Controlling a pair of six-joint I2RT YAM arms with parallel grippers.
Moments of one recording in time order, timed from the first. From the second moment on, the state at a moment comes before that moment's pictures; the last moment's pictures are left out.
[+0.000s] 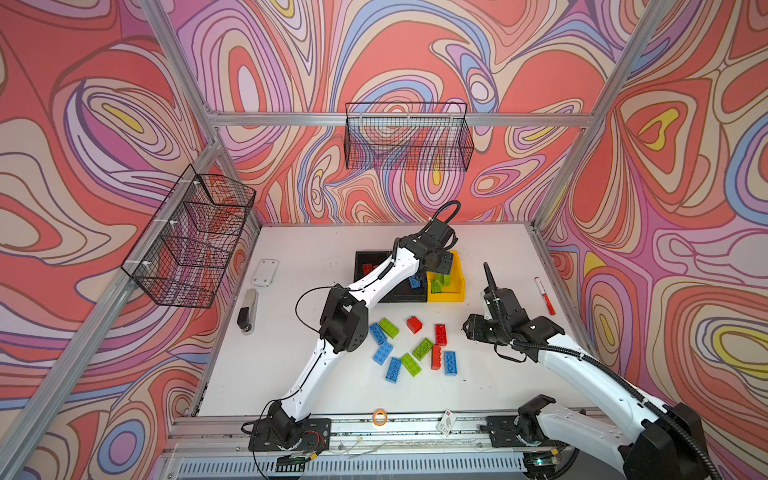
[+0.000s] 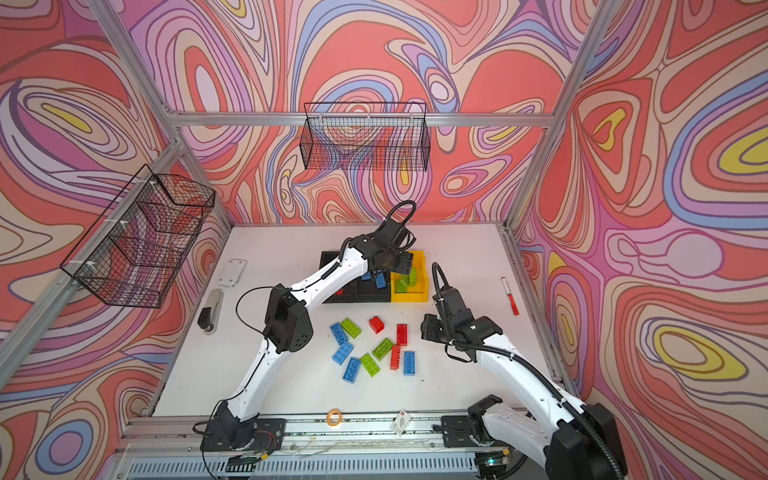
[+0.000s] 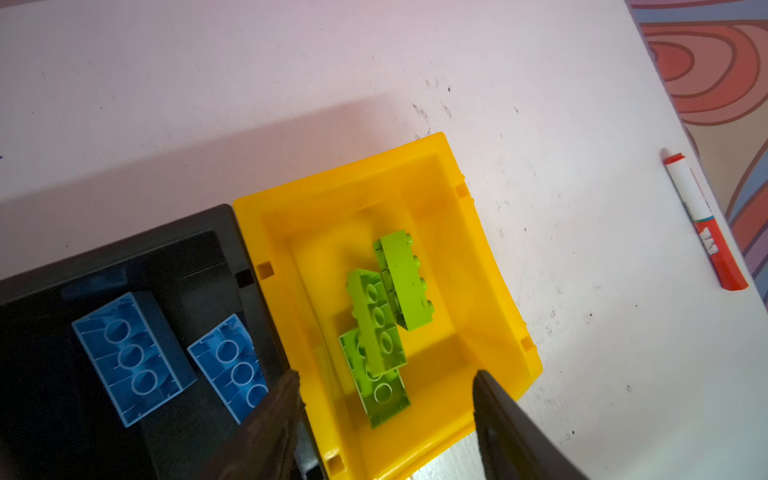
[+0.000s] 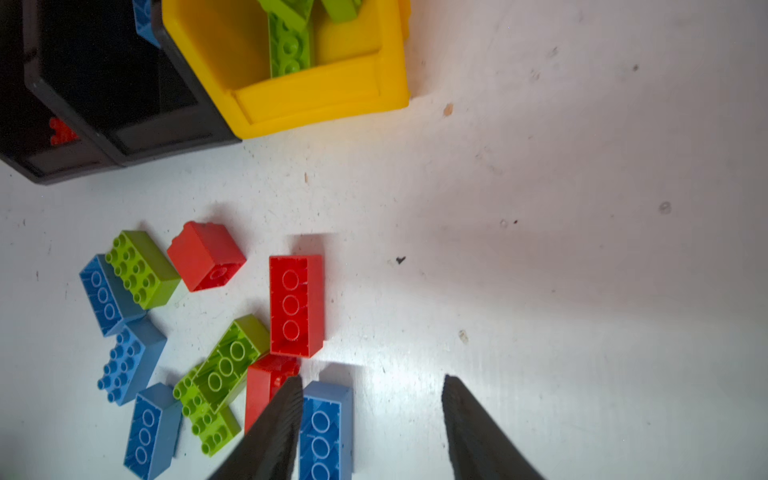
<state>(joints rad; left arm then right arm) -0.75 2.41 2.36 -0.84 -0.05 -0.43 0.46 1.04 0.68 -0.65 -0.02 0.59</state>
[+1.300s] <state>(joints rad) -0.49 1.46 1.15 -0.58 -0.18 -0.48 1.01 1.27 0.59 -0.57 0.27 1.07</state>
